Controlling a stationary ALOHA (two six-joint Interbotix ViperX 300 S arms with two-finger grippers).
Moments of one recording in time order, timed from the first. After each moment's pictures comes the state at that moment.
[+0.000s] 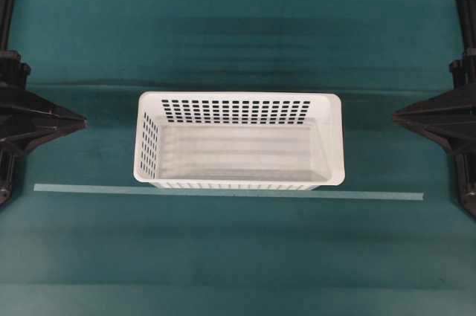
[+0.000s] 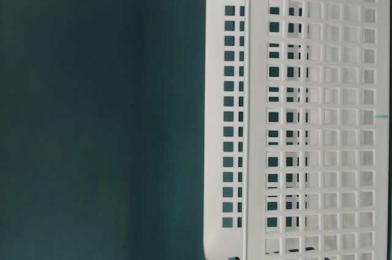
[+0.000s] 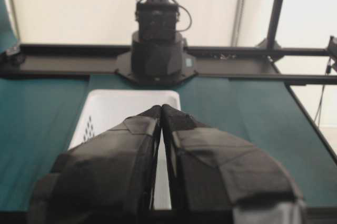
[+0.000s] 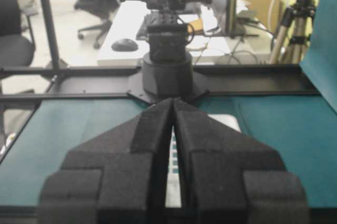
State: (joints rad) left arm 0.00 -0.99 1.17 0.00 -0.29 0.00; right arm 0.00 -0.99 1.17 0.00 -0.29 0.00
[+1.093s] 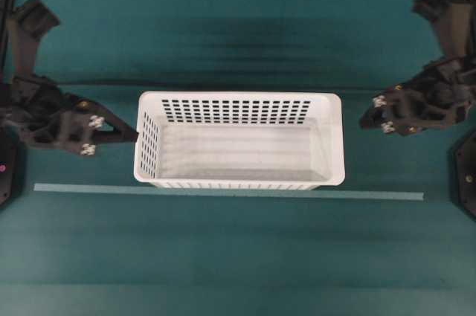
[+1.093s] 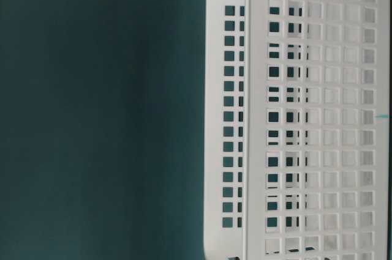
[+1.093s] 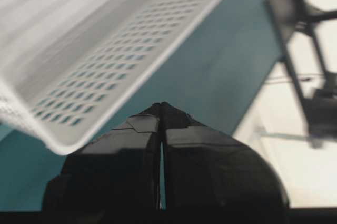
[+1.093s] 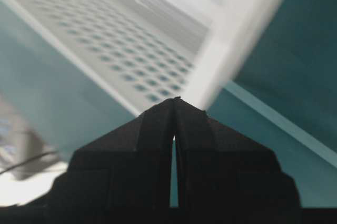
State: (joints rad) left arm 0.03 -0.61 0.77 0.02 0.46 -1.12; right arm -0.25 -0.59 0.78 0.28 0.75 0.79
